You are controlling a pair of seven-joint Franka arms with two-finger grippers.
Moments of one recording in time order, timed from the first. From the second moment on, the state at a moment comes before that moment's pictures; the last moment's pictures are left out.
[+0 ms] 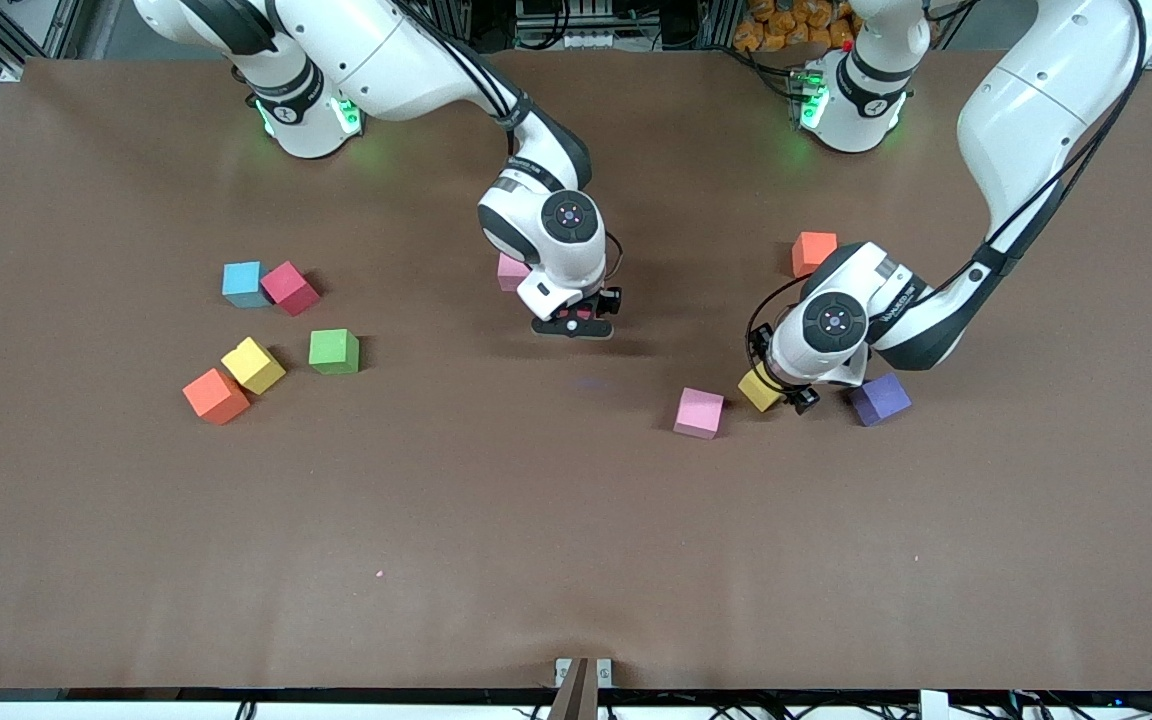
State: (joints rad) left arm 0.28 0.67 -0.71 -1.95 0.59 2.25 -2.89; right arm 0.68 0.73 0.23 -1.69 -0.14 2.37 1.04
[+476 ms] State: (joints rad) left arm 0.28 0.67 -0.71 -1.94 0.59 2.26 -2.89; right arm 0.68 0.73 0.23 -1.69 -0.14 2.37 1.04
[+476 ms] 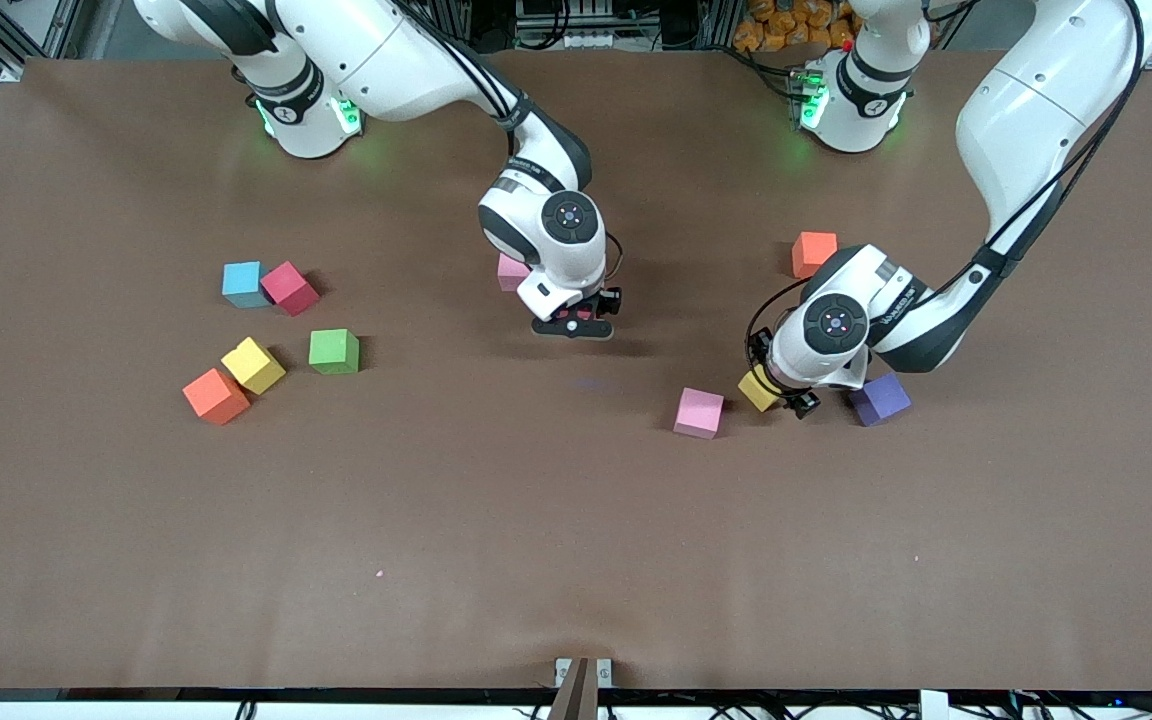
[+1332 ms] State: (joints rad) left arm 0.28 0.68 -0.71 -1.94 0.59 2.26 -2.89; right arm 0.67 0.72 0.23 -1.64 -0.14 2.33 1.02
